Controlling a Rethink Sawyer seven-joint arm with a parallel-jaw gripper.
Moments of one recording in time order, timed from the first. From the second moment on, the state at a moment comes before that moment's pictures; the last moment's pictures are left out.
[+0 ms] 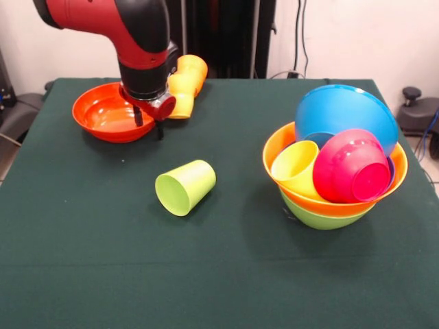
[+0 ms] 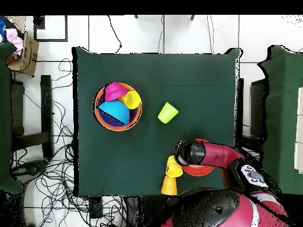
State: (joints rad) arm -0.60 -0.41 0.04 1.72 -0.43 0.42 2.26
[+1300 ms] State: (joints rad) arm -0.59 -0.40 0.01 1.65 -0.43 0.42 2.26
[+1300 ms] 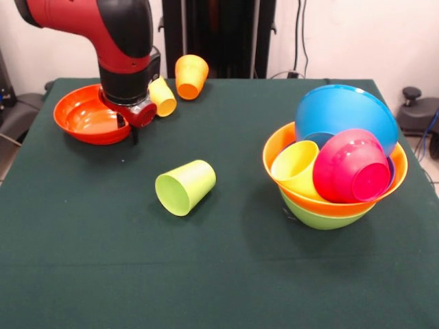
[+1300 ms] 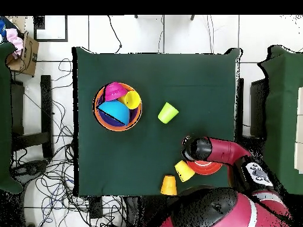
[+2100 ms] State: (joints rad) arm -0.62 -0.65 0.10 1.69 -0.38 0.43 2.26
